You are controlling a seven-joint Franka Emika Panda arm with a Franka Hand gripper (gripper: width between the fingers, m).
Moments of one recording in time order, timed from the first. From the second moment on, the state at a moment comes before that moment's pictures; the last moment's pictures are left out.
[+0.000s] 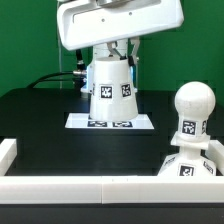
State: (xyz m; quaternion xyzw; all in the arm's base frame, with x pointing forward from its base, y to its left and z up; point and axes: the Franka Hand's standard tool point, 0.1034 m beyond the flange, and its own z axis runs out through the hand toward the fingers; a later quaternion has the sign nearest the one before) arm 0.507 -0.001 0.167 -0.98 0.14 0.02 0.12
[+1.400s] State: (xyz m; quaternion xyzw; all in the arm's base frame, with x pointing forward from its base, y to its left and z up) arm 0.603 0.110 0.203 -0.96 0.26 0.04 0.11
